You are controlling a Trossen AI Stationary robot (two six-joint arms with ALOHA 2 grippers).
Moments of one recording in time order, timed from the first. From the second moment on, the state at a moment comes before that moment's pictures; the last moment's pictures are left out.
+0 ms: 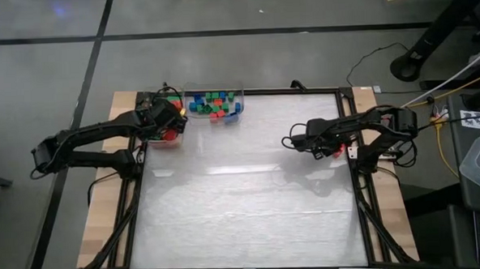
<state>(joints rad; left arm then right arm) 0.50 1.00 0.67 -0.72 -0.66 -0.55 -0.22 1.59 0.81 -1.41 0.28 1.17</state>
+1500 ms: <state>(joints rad) 0.42 1.00 0.67 -0.72 -0.66 -0.55 -0.11 1.81 1.08 -1.22 0.13 1.04</state>
